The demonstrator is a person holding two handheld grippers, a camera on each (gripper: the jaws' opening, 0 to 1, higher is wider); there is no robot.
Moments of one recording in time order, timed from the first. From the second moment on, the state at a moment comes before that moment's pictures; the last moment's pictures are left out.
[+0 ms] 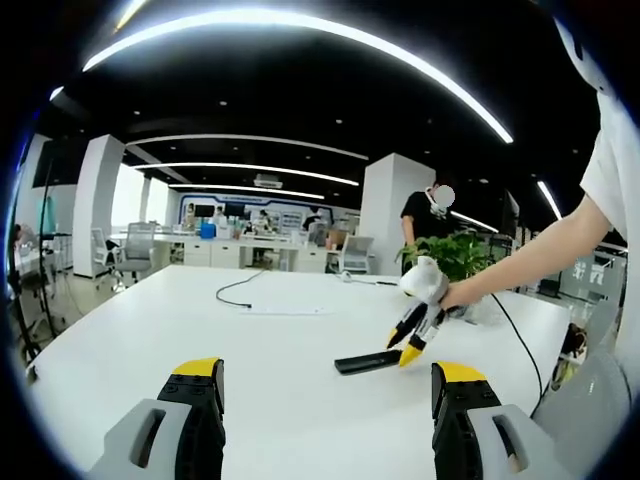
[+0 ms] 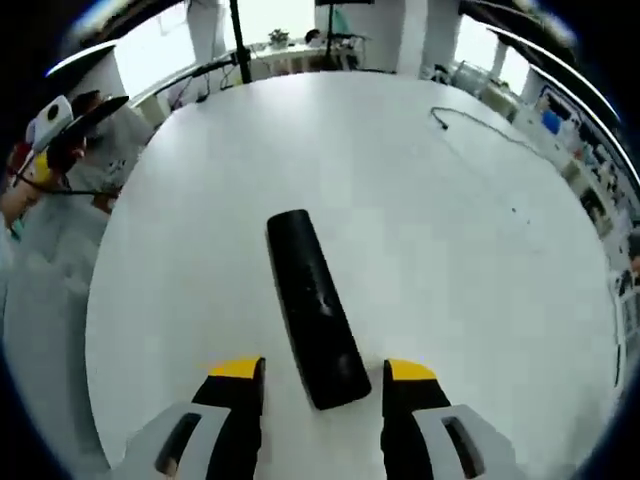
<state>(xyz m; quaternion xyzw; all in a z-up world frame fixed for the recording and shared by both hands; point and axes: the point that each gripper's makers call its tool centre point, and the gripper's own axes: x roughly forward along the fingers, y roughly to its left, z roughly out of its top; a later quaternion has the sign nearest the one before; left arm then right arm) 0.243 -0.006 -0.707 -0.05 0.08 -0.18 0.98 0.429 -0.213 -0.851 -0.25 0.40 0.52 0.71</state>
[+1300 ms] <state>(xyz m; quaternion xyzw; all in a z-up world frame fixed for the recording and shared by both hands) 0.239 -0.014 -0.703 -0.04 0.07 -0.19 0.98 0.314 -0.287 -0.680 0.00 0.11 0.32 0.94</state>
